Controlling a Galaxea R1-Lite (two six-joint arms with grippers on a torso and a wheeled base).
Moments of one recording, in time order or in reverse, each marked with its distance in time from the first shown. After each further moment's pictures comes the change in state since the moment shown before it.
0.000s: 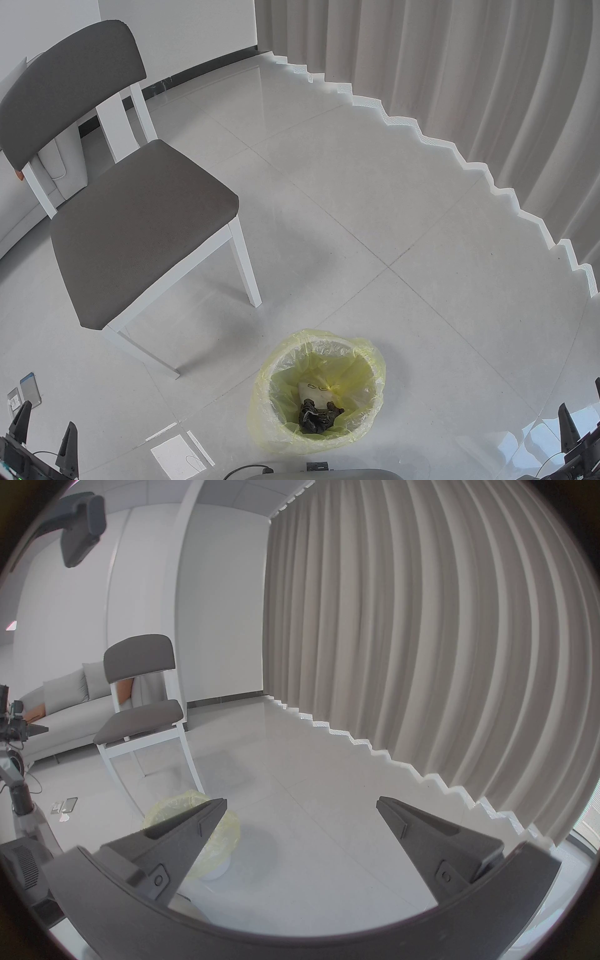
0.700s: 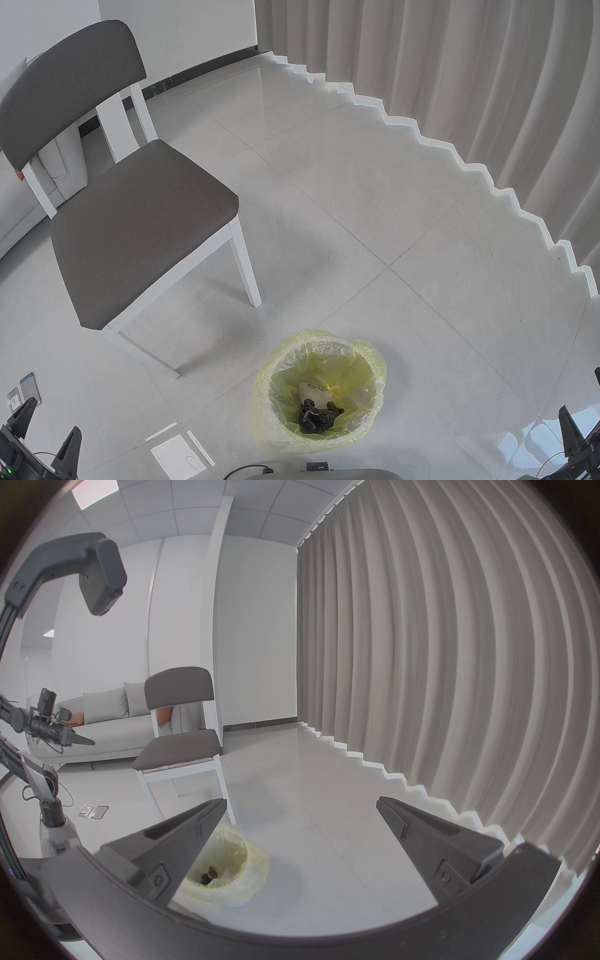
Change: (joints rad) left arm -0.018 0.111 -0.134 0.097 -0.136 -0.028; right arm 0.010 0.065 -0.034 -0.100 0.187 -0.005
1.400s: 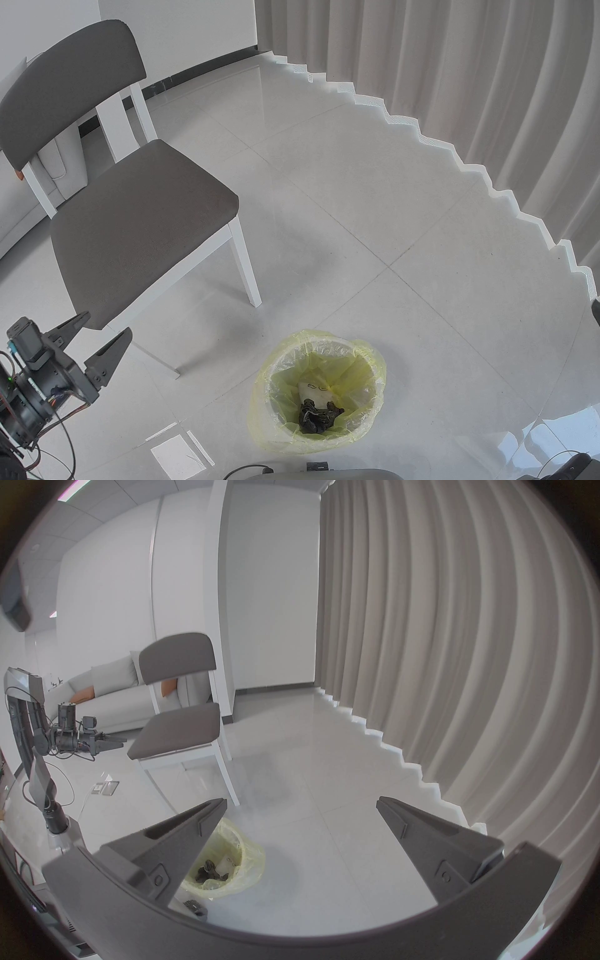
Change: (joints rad) left arm -0.151 0.954 0.116 -1.104 -0.066 -0.084; right arm 0.064 0.532 -0.487 0.037 0.006 -0.110
